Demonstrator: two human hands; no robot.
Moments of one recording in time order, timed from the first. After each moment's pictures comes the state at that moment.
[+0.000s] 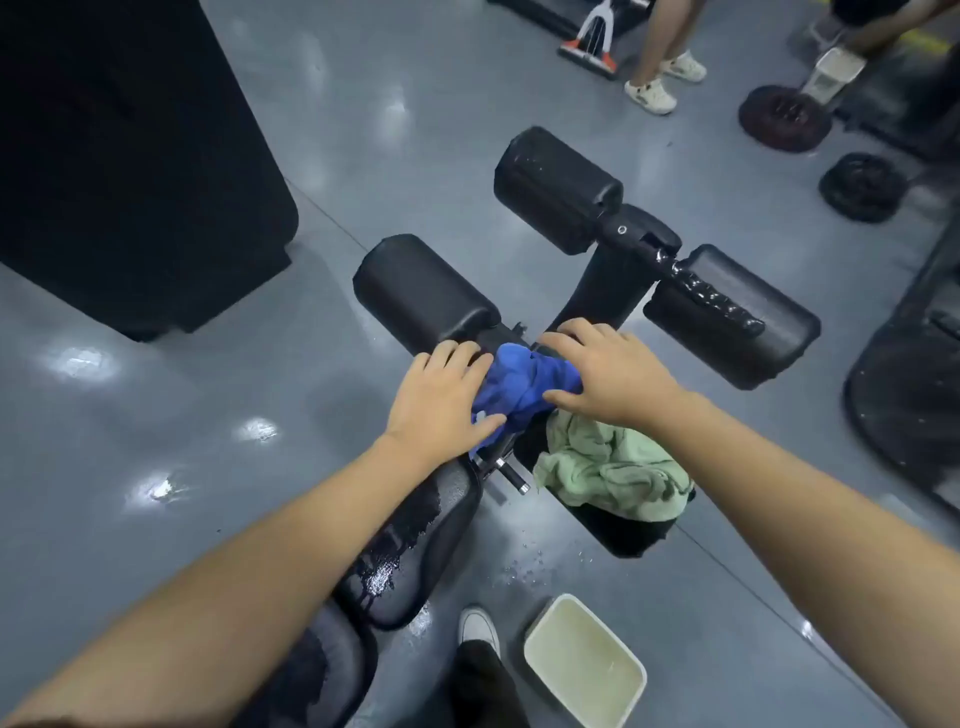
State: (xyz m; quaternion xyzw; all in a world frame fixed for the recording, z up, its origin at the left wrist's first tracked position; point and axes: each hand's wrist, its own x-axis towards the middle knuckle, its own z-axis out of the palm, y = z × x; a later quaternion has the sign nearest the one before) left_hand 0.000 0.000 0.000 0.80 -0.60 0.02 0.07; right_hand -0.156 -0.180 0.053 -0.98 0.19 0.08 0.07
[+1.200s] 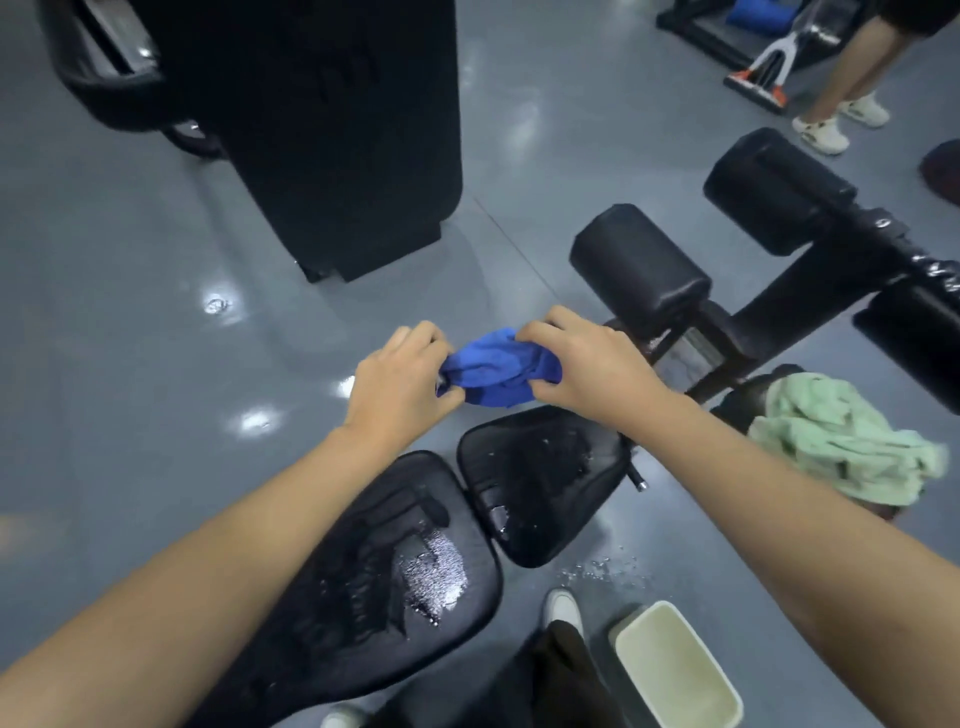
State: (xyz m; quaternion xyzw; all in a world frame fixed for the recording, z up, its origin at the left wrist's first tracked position) left_hand 0.096 0.320 0.040 0.89 -0.42 0.09 0.14; right_hand -0.022 0.110 0.084 -0.99 0.05 0.00 0.13
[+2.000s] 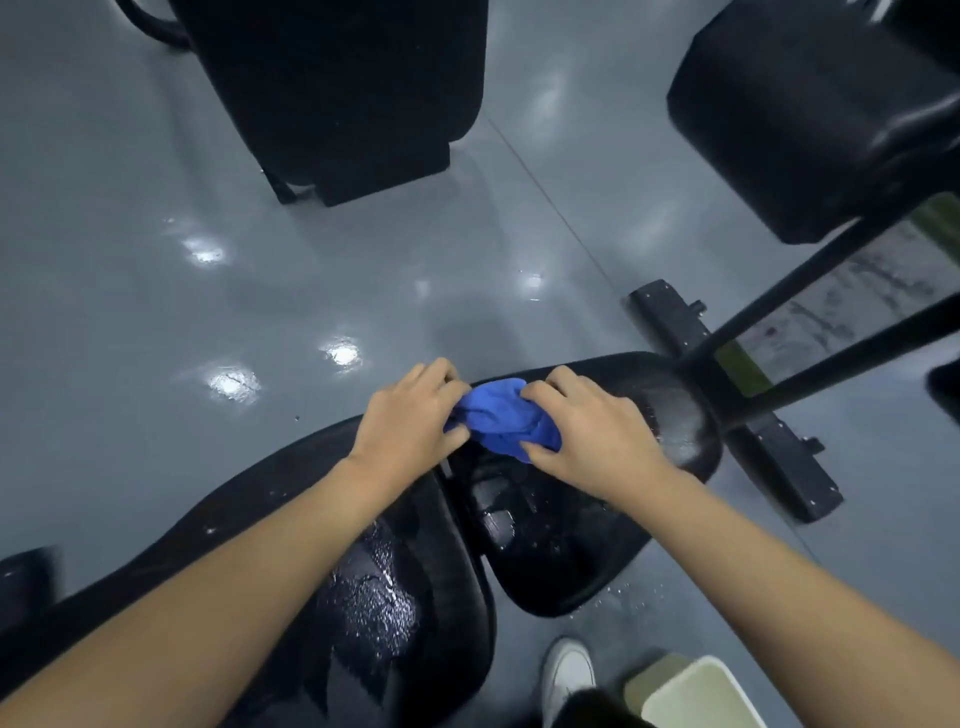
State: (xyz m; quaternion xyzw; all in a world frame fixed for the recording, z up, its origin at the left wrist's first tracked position) left_hand 0.091 0.304 -0.294 0.89 -0.43 0.04 0.14; right_hand -0.030 0.111 -0.251 -0.99 0.04 0.03 0.09
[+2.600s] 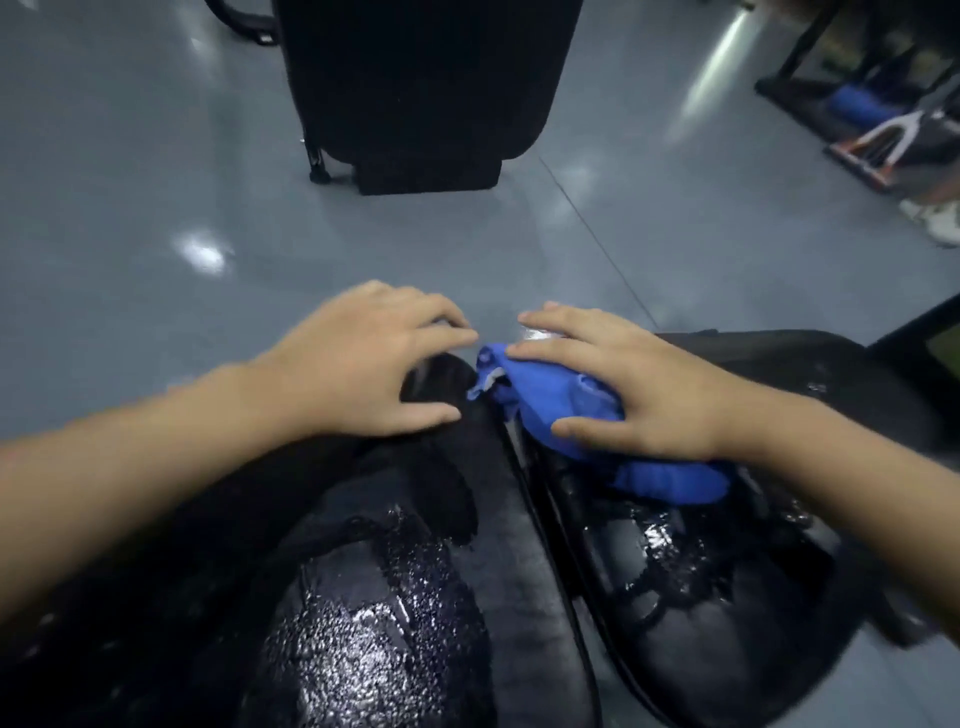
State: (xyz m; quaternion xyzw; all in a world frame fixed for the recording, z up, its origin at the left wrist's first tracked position) left_hand 0.152 0.405 -0.397 0.82 -0.55 0.10 0.08; right_hand 0.037 0.136 -0.354 -0.97 -0.21 0.07 0.11
